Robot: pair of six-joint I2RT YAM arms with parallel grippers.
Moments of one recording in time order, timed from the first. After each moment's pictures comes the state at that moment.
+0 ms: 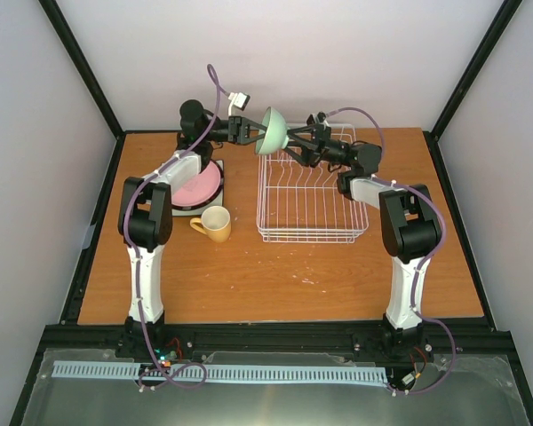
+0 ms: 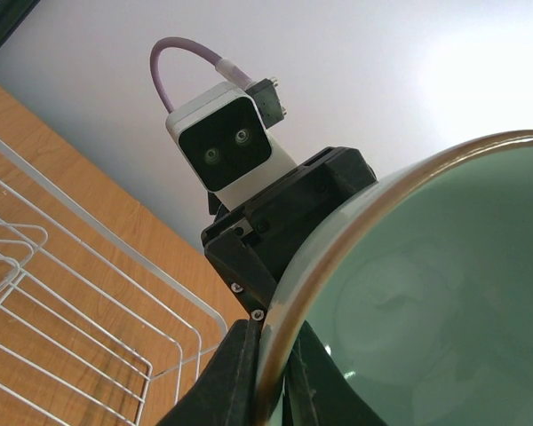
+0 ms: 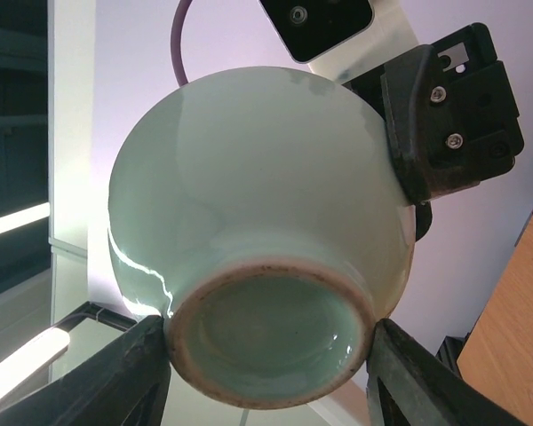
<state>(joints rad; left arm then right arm) -0.25 2.19 1.74 0.78 1.41 -1.19 0.26 2.06 1.33 1.50 -1.19 2.08</state>
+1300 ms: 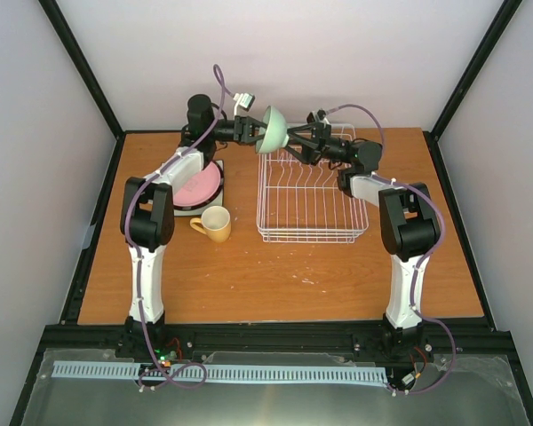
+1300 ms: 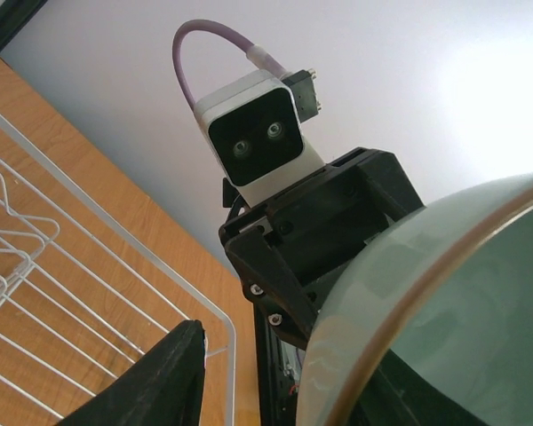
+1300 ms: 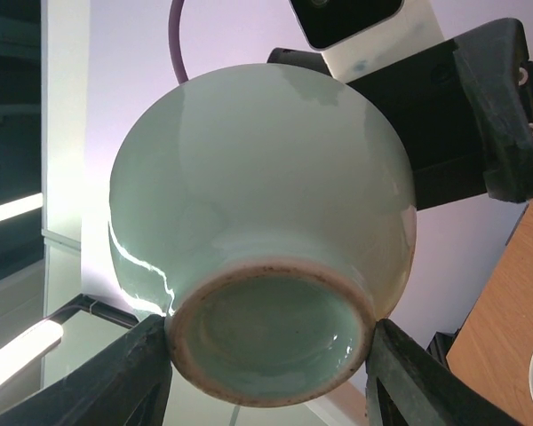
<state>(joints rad) -0.27 2.20 1.79 0.54 1.38 -1.03 0.25 2.08 1.38 1.50 -1.21 2.08</state>
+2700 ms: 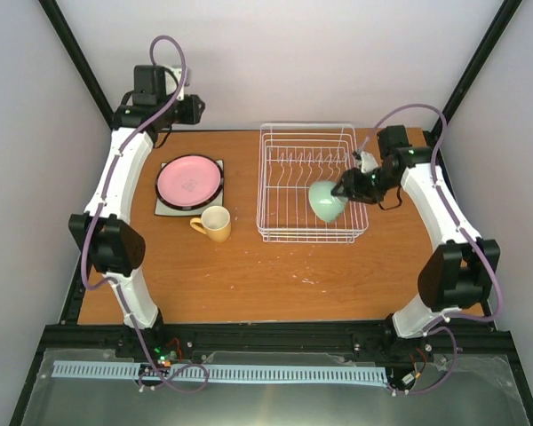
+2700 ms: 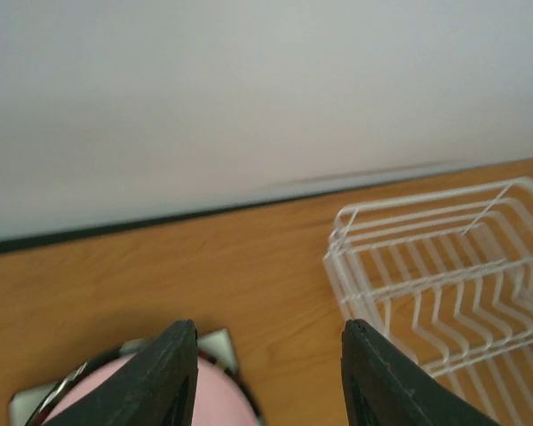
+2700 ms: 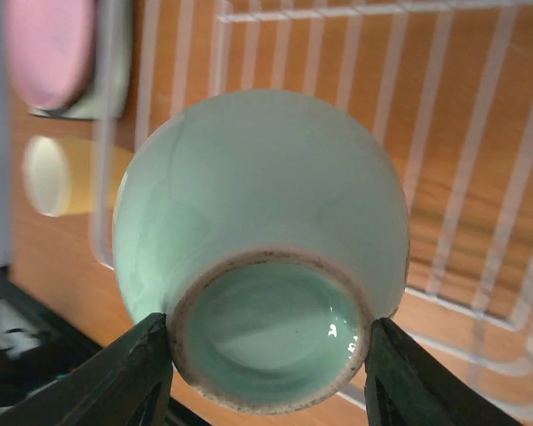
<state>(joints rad) -0.13 1.89 2.10 -0.73 0.26 -0.07 0.11 1.63 1.53 -1.07 -0.64 0.17</state>
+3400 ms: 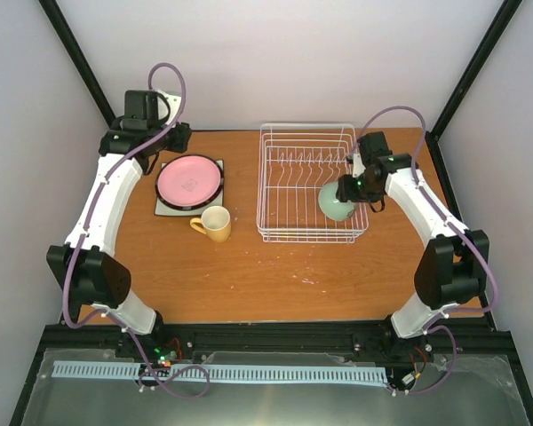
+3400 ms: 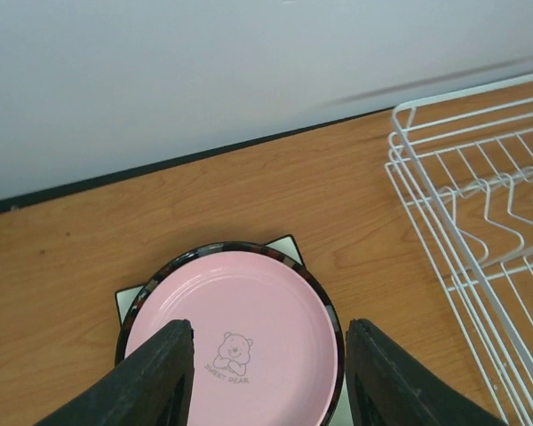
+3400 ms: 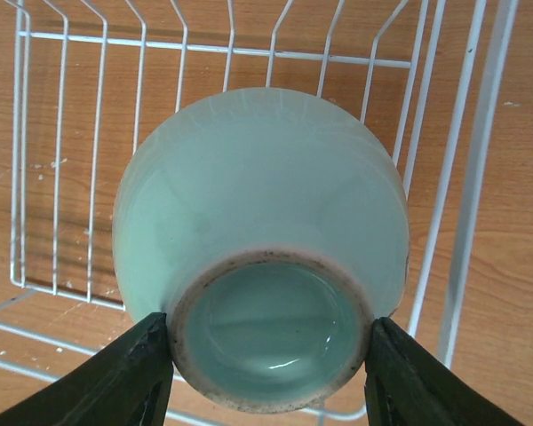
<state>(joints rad) -0.13 1.60 1.71 -0.76 0.07 0.08 0.21 1.61 1.40 -0.93 -0.16 0.14</state>
